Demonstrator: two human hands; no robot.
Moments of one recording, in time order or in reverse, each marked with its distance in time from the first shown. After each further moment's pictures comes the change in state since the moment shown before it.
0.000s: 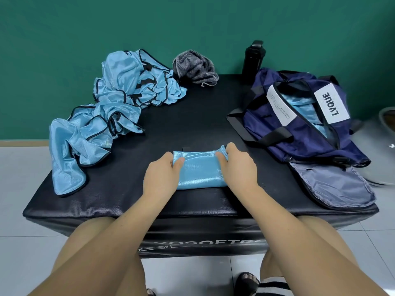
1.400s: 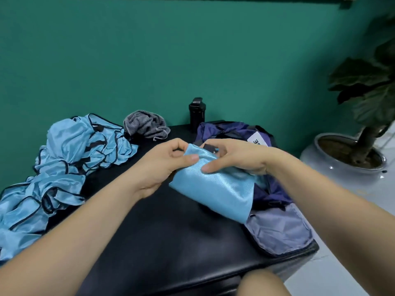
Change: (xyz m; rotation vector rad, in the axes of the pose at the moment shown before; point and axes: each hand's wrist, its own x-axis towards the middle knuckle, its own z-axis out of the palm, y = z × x) left_hand 0.048 0.245 -0.052 -0.748 -0.710 0.293; right_hand 0.107 0.062 -0.249 0.733 -0.771 -0.205
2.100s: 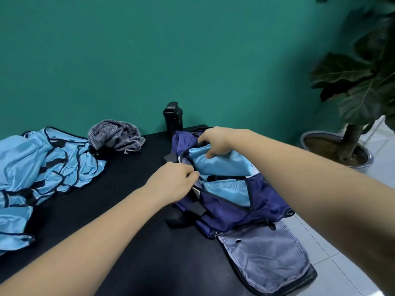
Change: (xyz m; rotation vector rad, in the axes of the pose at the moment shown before) left_hand 0.132 -0.050 0.057 1.154 0.056 0.044; right_hand 0.117 0.068 -0.139 -1.117 0.178 0.251
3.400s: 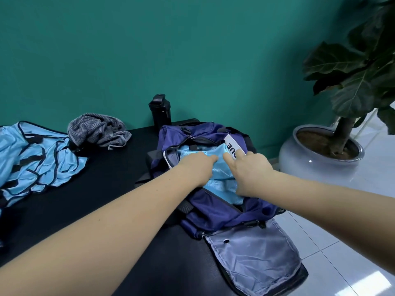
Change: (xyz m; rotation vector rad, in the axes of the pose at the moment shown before) left_hand 0.098 0.058 0.068 0.416 -0.196 0.166; right_hand -0.107 0.026 0.094 -0.461 0.098 0.303
